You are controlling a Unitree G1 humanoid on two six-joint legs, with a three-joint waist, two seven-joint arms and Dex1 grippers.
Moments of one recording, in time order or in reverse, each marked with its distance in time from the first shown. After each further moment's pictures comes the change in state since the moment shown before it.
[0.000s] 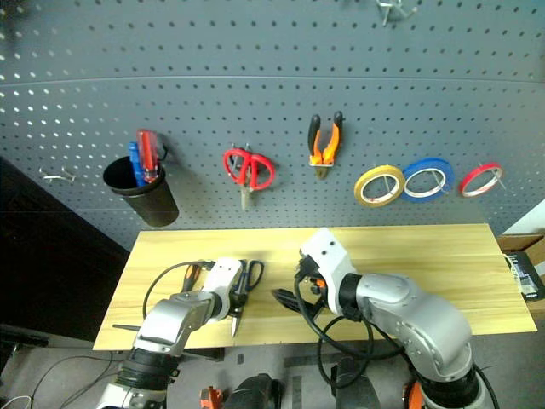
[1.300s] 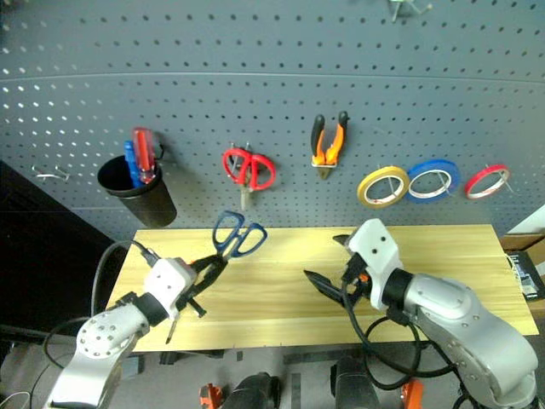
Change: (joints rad) left arm 0.369 0.227 0.206 -0.333 -0.027 -1.106 -0.263; right arm 0.132 -0.227 -0.256 -0.124 0.170 -0.284 0.045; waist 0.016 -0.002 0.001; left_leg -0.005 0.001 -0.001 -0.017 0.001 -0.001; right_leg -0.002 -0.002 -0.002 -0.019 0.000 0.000
